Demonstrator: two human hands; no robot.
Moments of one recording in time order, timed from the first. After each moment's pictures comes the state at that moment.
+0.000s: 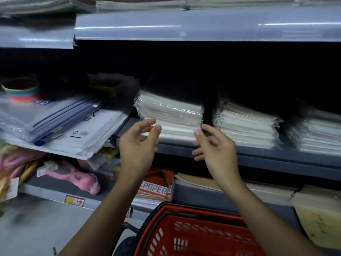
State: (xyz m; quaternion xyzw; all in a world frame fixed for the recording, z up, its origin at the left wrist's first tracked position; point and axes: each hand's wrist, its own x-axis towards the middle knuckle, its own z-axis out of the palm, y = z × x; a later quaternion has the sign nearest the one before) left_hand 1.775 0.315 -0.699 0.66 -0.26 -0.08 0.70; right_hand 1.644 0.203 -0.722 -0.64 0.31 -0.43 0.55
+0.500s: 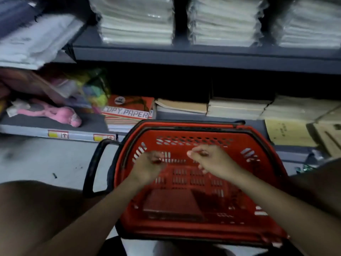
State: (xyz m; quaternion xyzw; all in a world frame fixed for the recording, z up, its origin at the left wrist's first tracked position) left_hand 1.659 0.401 -0.916 0.81 -0.30 -0.37 0.33; right_hand 1.488 0.275 -0.891 -0.76 0.45 -0.03 0.48
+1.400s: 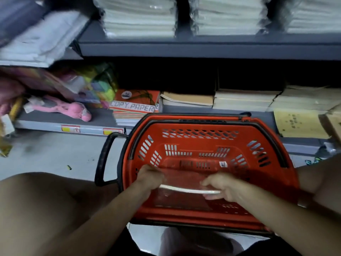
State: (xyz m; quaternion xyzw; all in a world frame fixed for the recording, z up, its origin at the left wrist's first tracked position) left_hand 1.633 0.436 -0.923 0.84 -0.07 -0.44 0.31; right_hand 1.460 0.318 -0.939 -0.43 0.61 0.12 0.65
